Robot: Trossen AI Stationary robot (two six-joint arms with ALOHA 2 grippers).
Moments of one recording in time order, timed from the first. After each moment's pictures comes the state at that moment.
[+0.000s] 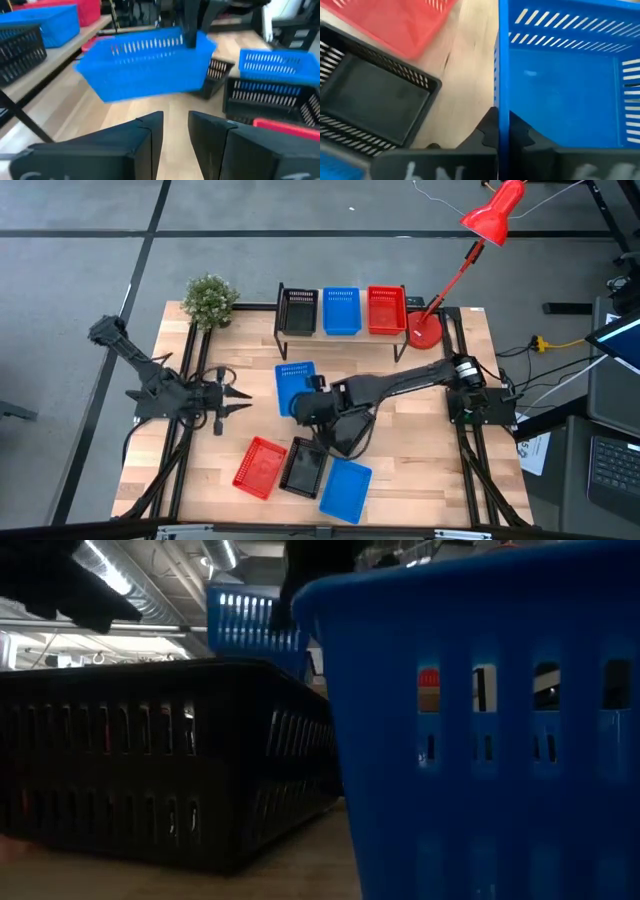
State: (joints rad) left arm -0.66 0.40 0.23 -0.06 -0.76 -0.09; right arm 0.21 2.05 1.85 -0.81 0.19 -0.07
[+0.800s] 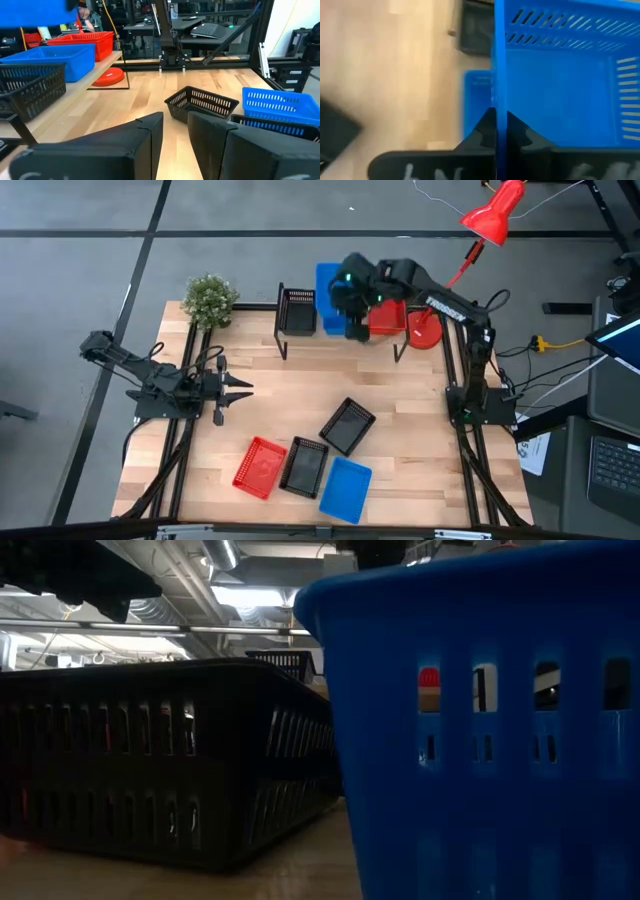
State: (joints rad) left arm -0.44 0.30 0.22 0.05 -0.56 0.03; right arm -0.38 1.93 2.24 -1.32 0.03 -0.45
